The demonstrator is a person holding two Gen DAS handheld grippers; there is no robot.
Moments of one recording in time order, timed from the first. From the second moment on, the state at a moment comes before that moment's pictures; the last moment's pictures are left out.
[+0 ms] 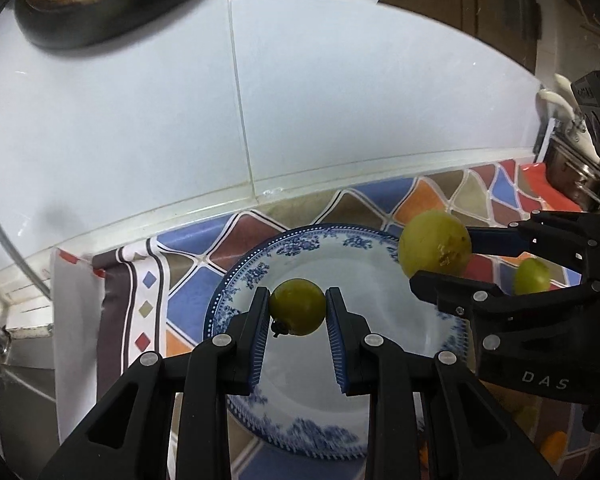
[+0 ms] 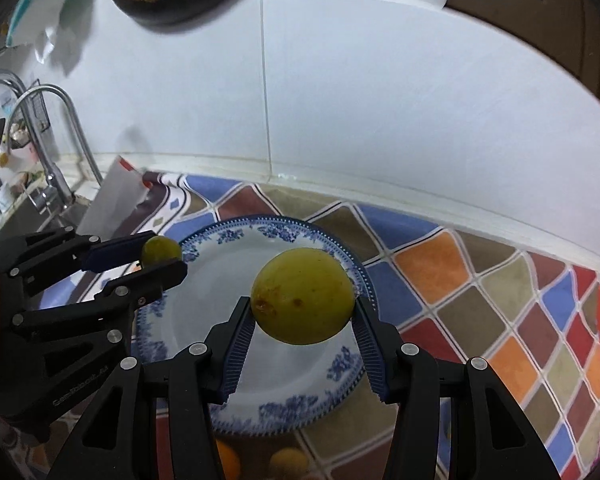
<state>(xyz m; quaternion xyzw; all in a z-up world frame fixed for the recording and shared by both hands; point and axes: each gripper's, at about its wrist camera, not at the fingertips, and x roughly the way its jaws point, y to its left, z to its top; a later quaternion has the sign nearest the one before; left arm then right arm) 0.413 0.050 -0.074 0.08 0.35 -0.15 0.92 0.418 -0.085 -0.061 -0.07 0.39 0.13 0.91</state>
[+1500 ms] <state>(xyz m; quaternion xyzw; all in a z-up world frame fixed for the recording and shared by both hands) 0.337 0.072 -0.009 0.07 0.29 -0.13 0.94 0.353 -0.094 -0.021 -0.05 0.34 0.08 0.94</state>
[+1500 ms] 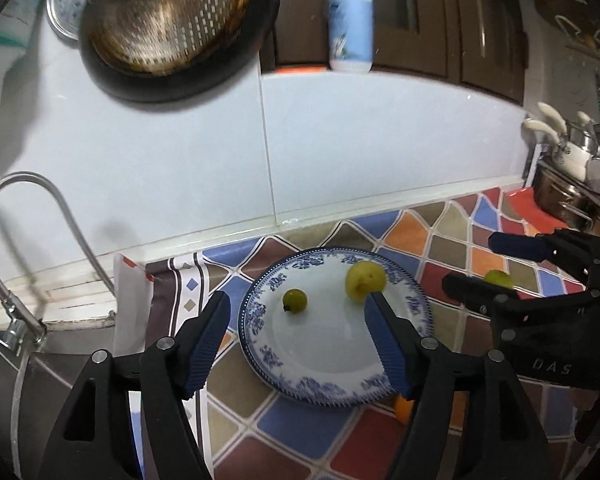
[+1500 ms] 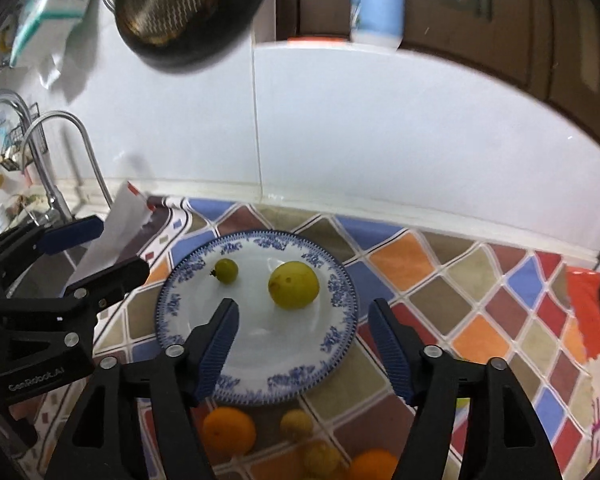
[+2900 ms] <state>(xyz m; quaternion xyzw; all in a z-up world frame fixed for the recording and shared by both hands) 0.200 -0.006 -0.070 0.23 0.27 -0.29 0.89 0.185 -0.144 -0.064 -0.09 0.36 0.06 0.93</state>
